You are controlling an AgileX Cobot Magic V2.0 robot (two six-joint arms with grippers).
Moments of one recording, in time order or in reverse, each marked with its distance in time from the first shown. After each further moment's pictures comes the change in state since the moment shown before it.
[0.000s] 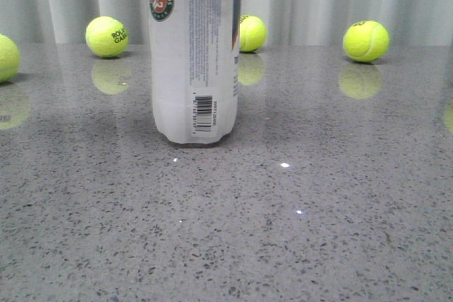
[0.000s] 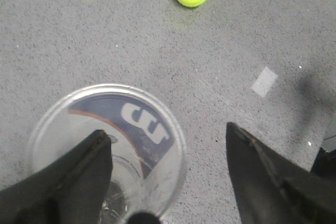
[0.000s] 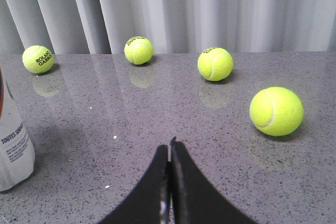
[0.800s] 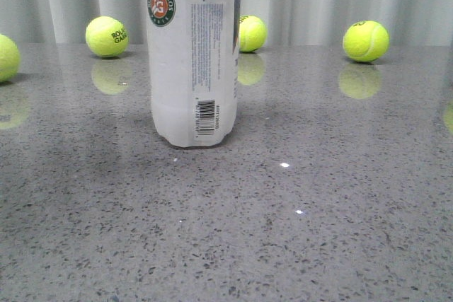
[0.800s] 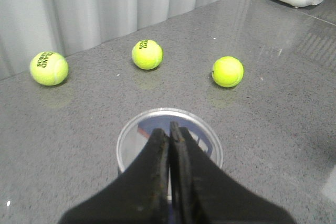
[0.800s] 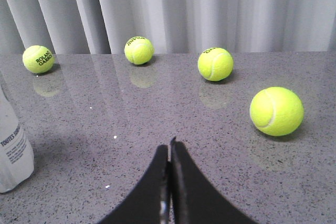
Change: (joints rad) left arm -0.050 -0.398 0.485 0.025 -0.524 0.074; right arm 0.000 0.000 0.000 0.000 0.000 0.000
